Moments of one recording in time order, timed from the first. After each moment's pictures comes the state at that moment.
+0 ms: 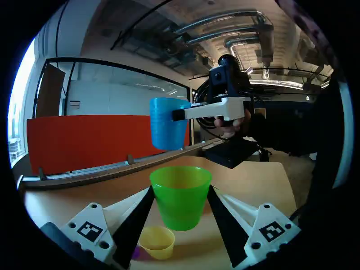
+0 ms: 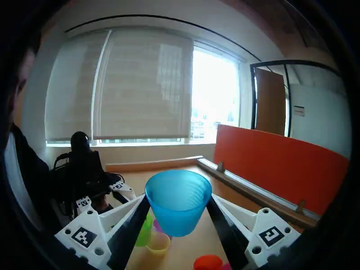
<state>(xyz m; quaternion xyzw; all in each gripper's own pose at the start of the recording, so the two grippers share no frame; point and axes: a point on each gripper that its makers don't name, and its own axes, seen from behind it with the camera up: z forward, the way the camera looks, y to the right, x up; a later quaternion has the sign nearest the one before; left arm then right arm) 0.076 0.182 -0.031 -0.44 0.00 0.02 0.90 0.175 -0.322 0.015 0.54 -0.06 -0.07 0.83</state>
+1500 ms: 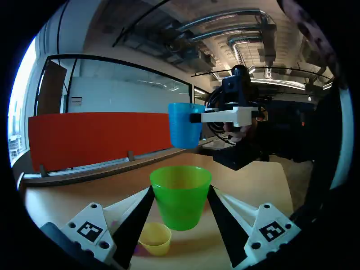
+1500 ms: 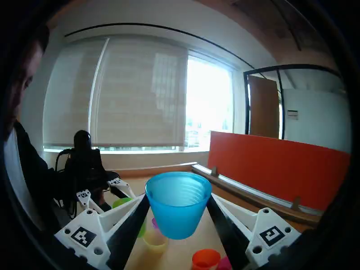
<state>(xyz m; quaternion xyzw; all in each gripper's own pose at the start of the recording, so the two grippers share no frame) 0.080 0.178 -0.041 -0.44 -0.02 0.01 0.90 0.171 -0.289 0.002 0.53 -0.03 -0.05 0.85</state>
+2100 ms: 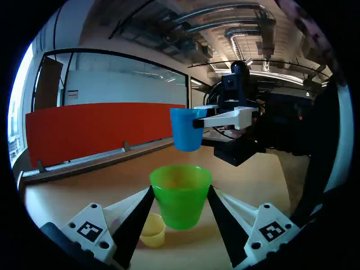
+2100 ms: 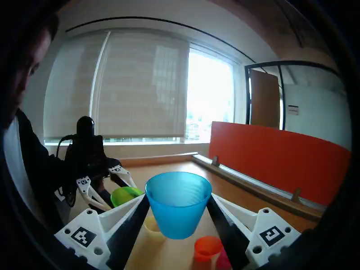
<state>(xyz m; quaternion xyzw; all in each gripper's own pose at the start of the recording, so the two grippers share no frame) 0.057 0.179 -0.052 -0.45 -0.06 0.03 0.89 0.134 -0.272 -0.010 0.53 -0.05 -0.07 0.85</state>
